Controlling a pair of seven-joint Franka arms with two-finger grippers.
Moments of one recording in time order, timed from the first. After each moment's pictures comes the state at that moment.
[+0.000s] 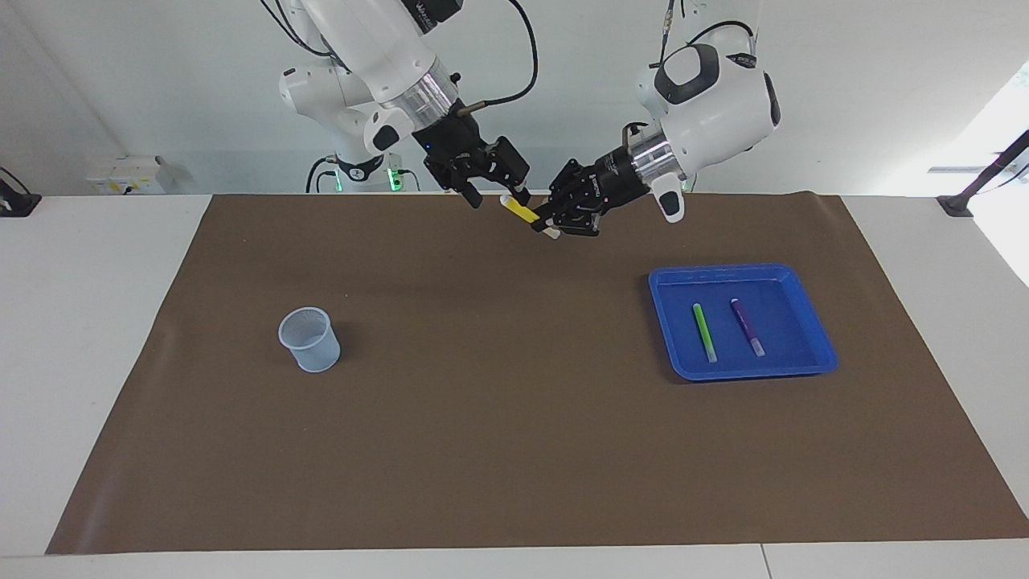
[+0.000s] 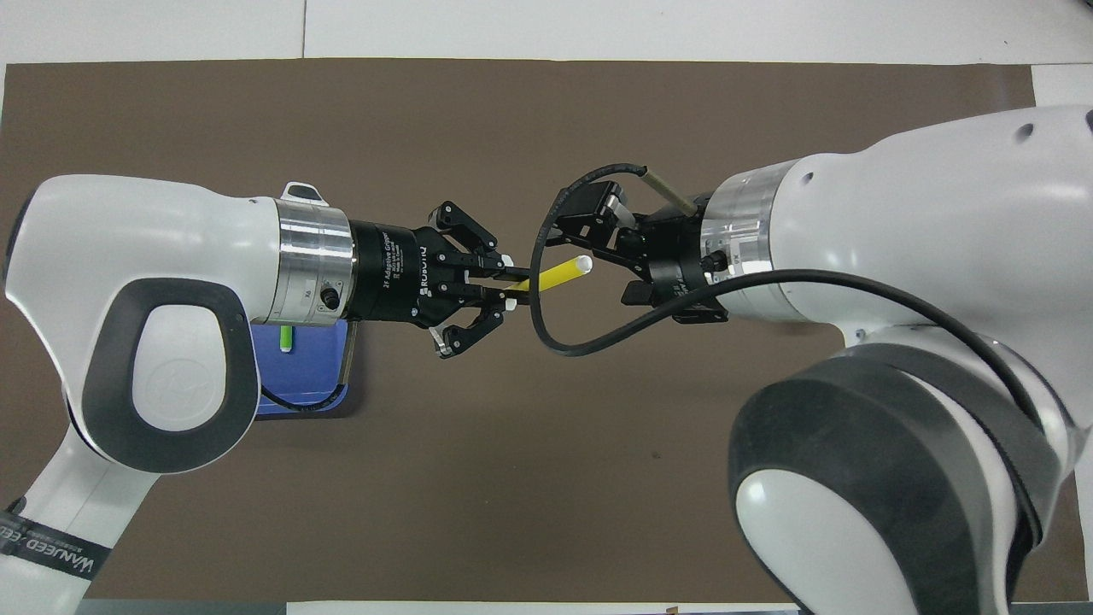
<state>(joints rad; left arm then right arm) -0.13 -0.02 -0.35 -1.90 -1.01 2.10 -1.68 0.37 0.01 0.07 -1.66 0.47 1.99 0.83</state>
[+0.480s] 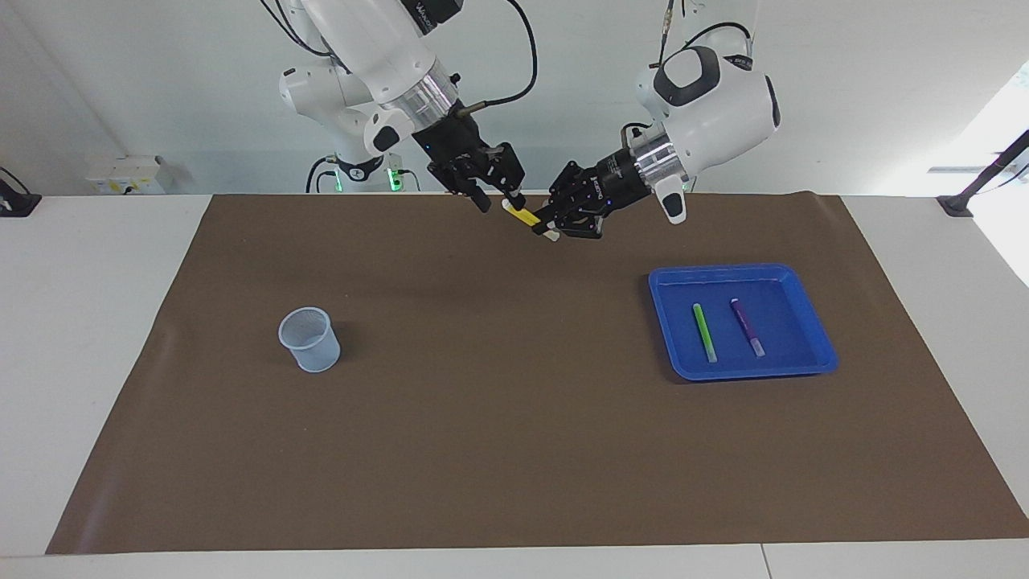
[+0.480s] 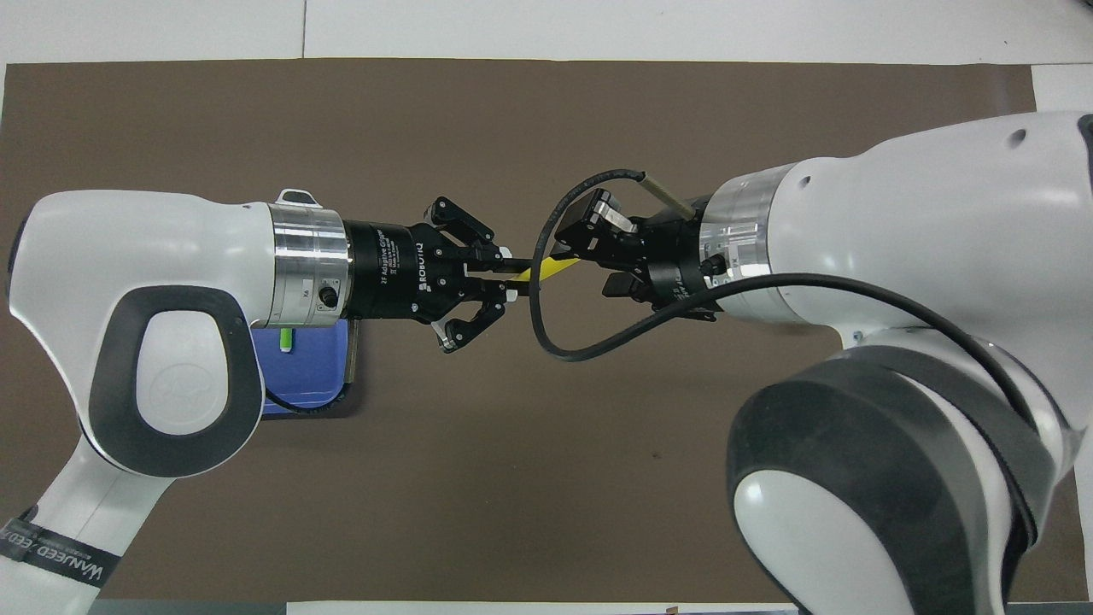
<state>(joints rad) -0.13 -0.03 -0.35 -1.91 -1.05 2.14 -1.69 0.37 0.01 0.07 -1.67 0.47 2.01 0.82</state>
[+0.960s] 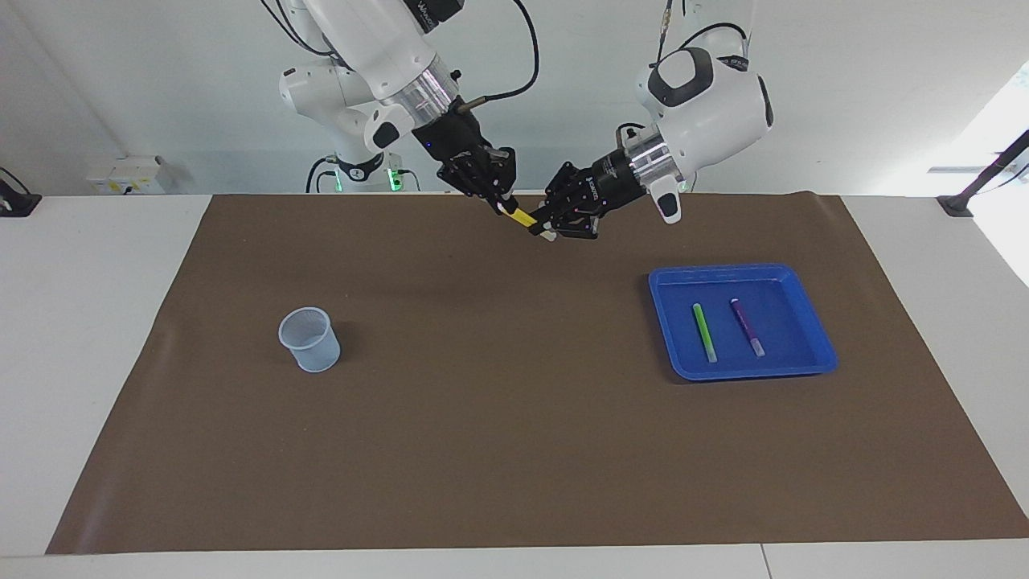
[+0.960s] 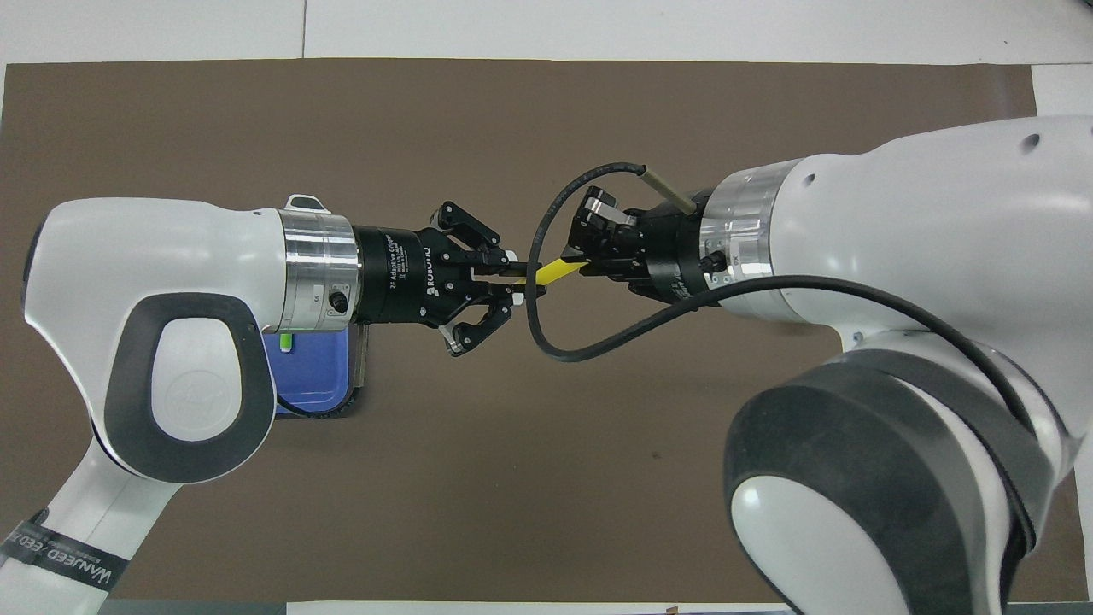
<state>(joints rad) -0.14 -0.03 -0.35 -1.92 -1.05 2.16 -1.70 0.37 0.01 0.07 -1.66 0.47 2.03 0.81</state>
